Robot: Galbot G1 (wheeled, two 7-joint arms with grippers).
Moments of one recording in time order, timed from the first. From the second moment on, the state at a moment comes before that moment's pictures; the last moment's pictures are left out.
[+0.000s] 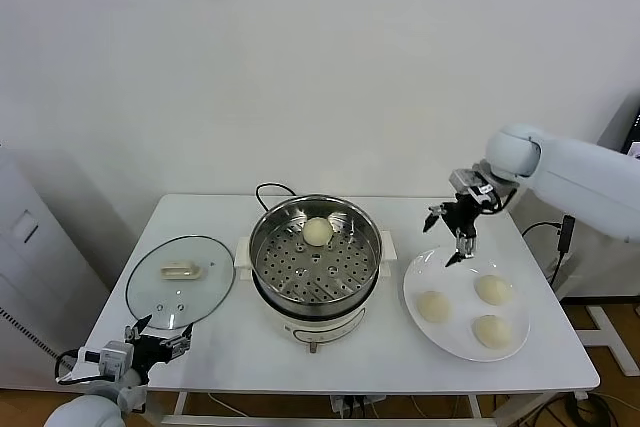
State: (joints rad) left arm 1.50 -0.98 -0.52 -1.97 -0.44 0.48 -0.14; right arm 0.53 0.74 -1.40 1.18 0.42 0.01 -1.16
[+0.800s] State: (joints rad) left arm 1.50 -0.99 -0.51 -1.96 -0.44 0.48 -0.14; right arm 0.25 0.76 -1.27 1.12 0.30 -0.04 -1.09
